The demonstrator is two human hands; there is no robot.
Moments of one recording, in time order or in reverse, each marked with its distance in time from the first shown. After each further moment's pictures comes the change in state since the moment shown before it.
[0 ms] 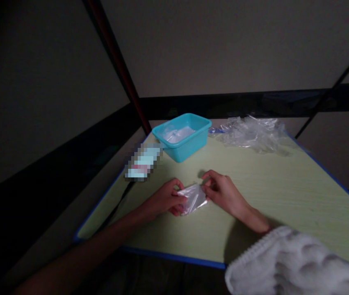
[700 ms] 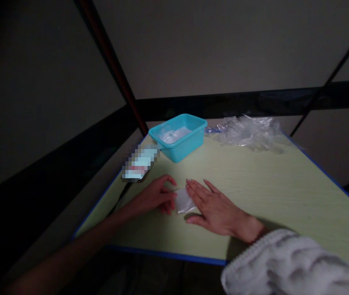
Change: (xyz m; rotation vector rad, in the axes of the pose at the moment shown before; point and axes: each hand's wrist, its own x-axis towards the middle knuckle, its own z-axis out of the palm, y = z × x) left_hand -0.015 0.015 -0.018 0.179 -0.019 0.077; right_hand -0.023 0.011 0.022 -0.718 -0.263 -0.412
